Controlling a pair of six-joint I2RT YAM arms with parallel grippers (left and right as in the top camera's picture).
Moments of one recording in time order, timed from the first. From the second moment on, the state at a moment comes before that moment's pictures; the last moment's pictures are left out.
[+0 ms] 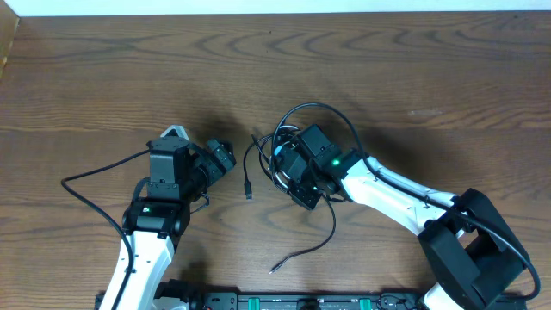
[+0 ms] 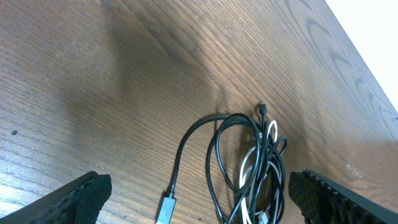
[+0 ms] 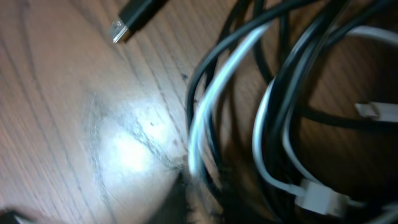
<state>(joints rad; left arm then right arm) -0.11 1.03 0.62 -0.37 0.15 -0.79 0.71 1.77 1.03 -0.47 -0.31 -0.22</state>
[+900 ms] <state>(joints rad) -0.11 1.03 0.62 -0.37 0.15 -0.79 0.60 1.27 1.41 -0.78 -0.34 -0.22</state>
